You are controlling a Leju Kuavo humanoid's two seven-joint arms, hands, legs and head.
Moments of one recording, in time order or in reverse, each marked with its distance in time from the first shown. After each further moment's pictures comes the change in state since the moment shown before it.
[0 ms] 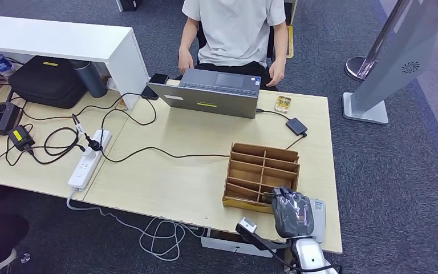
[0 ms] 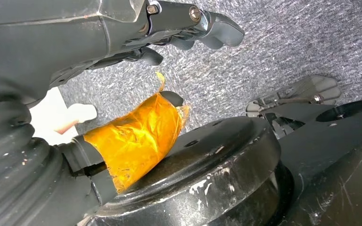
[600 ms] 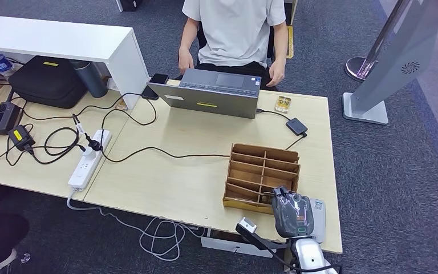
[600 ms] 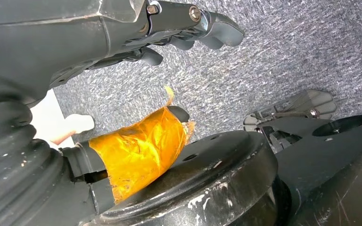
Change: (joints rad) left arm -0.001 0.001 -0.019 0.000 -0.003 0.070 -0.020; right arm -0.004 0.006 -0.010 0.024 0.000 -0.013 0.001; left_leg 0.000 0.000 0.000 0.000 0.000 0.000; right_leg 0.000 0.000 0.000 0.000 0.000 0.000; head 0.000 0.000
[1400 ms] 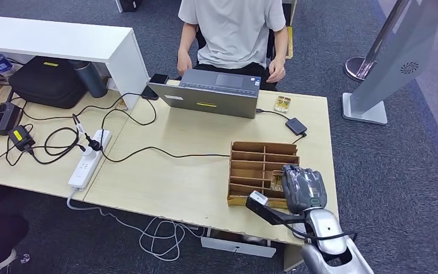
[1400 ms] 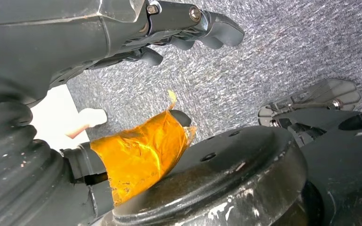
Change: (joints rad) left arm 0.001 0.011 -0.020 0.000 0.021 -0.045 0.054; right arm -0.096 -0.081 -0.023 -0.261 -0.120 0.401 -0.031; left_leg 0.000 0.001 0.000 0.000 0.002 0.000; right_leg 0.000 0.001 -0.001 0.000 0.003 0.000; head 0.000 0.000
